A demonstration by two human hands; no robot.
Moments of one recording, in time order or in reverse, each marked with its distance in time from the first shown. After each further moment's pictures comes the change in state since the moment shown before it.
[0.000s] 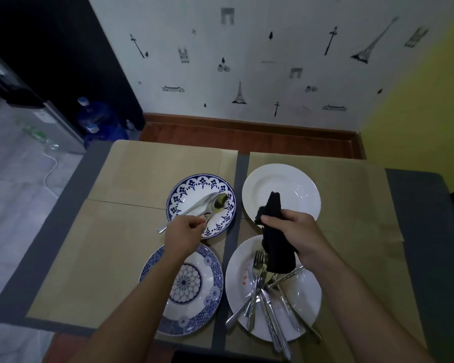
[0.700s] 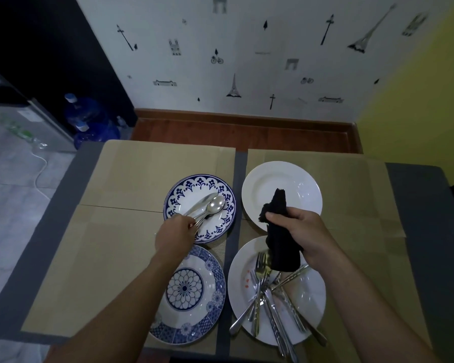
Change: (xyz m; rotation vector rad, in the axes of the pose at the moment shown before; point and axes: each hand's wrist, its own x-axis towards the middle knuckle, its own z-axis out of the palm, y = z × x) left_hand 0.036 -0.028 -0.002 0.499 -0.044 0.193; right_hand 0.014 -0.001 -0.004 0.041 0.020 0.015
